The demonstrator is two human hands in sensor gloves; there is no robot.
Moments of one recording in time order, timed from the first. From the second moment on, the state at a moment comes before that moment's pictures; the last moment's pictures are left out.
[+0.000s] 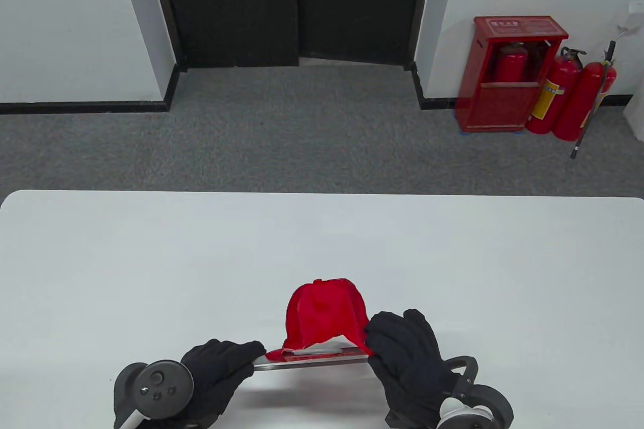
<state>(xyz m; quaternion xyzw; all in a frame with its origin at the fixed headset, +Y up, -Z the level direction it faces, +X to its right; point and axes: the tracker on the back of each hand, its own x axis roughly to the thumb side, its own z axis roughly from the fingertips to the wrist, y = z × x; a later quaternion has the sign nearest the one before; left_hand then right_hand) -0.228 -0.653 -0.249 0.05 -0.23 0.30 0.92 0.133 -0.629 -0.220 0.35 -0.34 0.81 0.33</state>
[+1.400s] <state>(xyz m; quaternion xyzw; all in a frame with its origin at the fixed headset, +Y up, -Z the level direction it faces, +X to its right) -0.221 -0.645 -0.237 0.16 -0.22 0.13 0.95 0.156 -0.598 -0.189 0.31 -0.47 0.68 0.47</state>
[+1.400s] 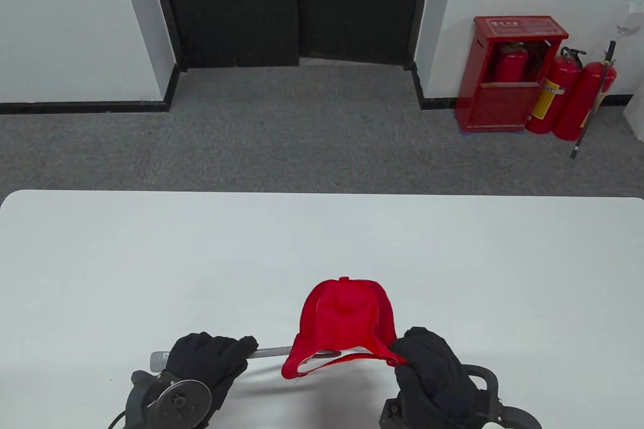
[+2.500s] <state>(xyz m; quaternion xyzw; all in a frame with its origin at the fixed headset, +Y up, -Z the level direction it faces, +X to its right) -0.229 -0.638 -0.231 0.20 -0.23 0.11 0.95 0.221 -0.634 -0.245 0.02 -0.36 0.66 0.66</state>
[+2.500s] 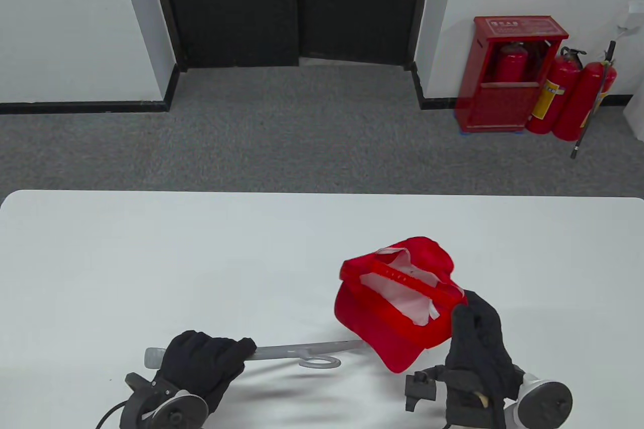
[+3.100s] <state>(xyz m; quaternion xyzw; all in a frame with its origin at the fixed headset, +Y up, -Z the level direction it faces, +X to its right) -0.306 -0.654 -0.259 0.21 -0.04 0.23 0.95 0.268 -0.690 -0.275 -0.02 -0.37 0.77 0.51</state>
